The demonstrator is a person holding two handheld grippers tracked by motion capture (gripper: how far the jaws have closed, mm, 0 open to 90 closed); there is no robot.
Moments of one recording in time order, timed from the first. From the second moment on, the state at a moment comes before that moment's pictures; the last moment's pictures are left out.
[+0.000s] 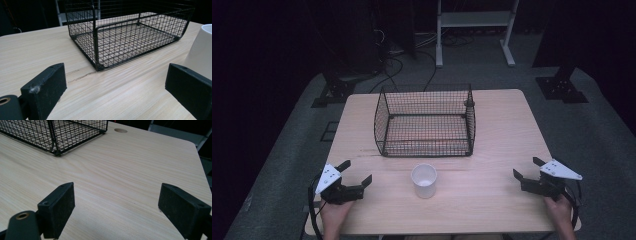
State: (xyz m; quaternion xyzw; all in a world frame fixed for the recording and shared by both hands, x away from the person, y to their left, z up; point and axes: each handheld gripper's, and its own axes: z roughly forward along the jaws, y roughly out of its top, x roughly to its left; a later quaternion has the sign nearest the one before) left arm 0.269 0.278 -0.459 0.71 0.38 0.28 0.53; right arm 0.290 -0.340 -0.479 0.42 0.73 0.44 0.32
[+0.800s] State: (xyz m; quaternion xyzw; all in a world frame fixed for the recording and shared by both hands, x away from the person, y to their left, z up) left arm 0.269 0.253 -0.440 0.74 0.33 0.24 0.53; right arm 0.291 -0.340 -0.479 0.43 0.73 0.43 0.32
